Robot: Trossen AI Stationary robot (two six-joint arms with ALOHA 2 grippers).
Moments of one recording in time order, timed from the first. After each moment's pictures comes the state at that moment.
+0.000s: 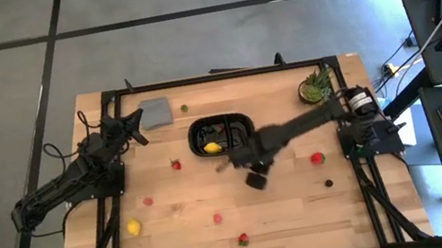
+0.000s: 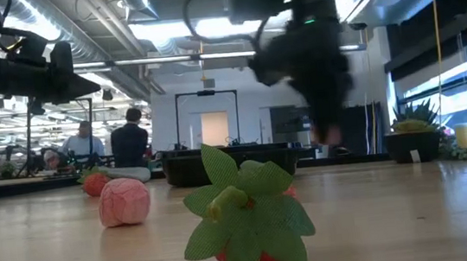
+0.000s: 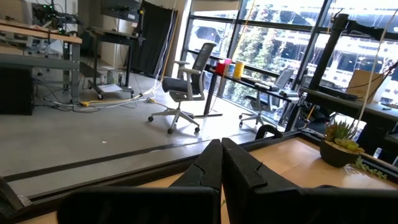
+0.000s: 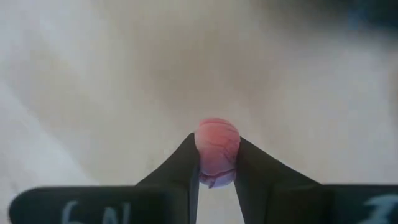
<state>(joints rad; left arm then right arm) 0.51 0.02 0.01 0.06 -0.38 -0.23 0.11 1.94 1.42 -0.98 -0.01 0.65</state>
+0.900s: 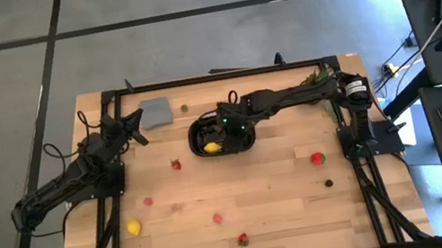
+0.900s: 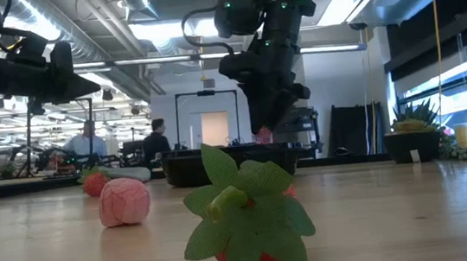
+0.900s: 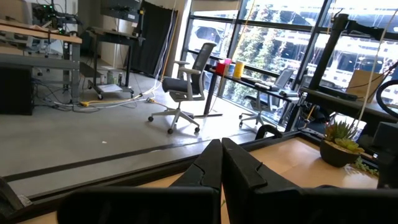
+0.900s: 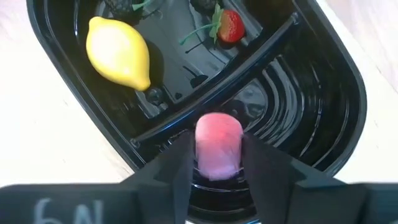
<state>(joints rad) 0.51 0.02 0.01 0.06 -0.38 -0.23 -0.15 1.95 1.50 -0.78 0.05 0.52</state>
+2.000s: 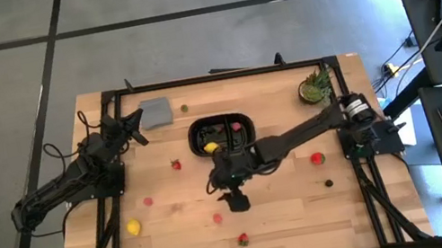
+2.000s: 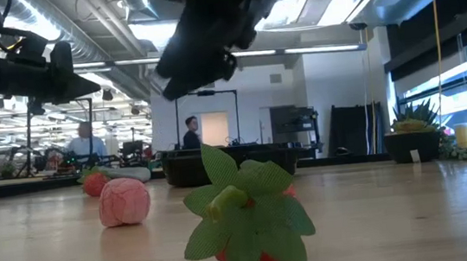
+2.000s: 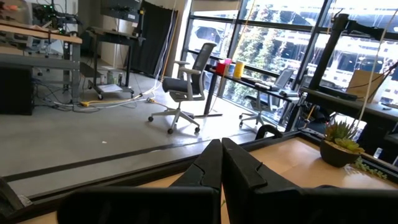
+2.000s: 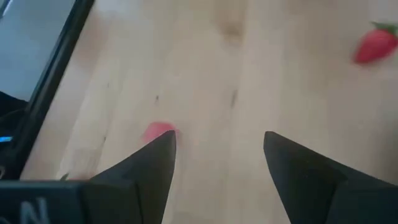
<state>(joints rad) 0.51 0.02 0.01 0.06 -0.38 -0.23 0.21 2.00 1.50 -0.30 -0.08 0.12</state>
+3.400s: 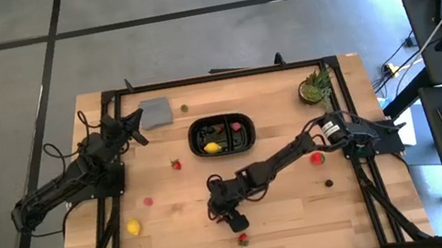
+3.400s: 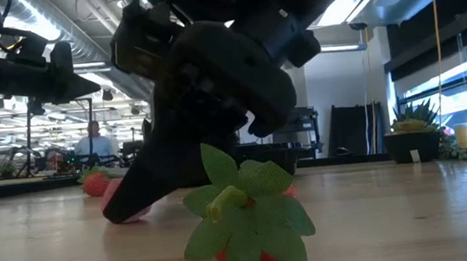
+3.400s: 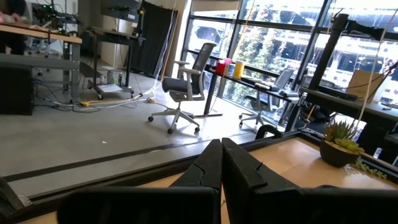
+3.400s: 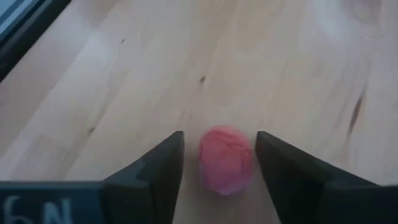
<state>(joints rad) 0.51 0.02 0.01 0.06 -0.38 -0.23 0.28 2.29 1.50 -0.01 -0.17 -0.03</state>
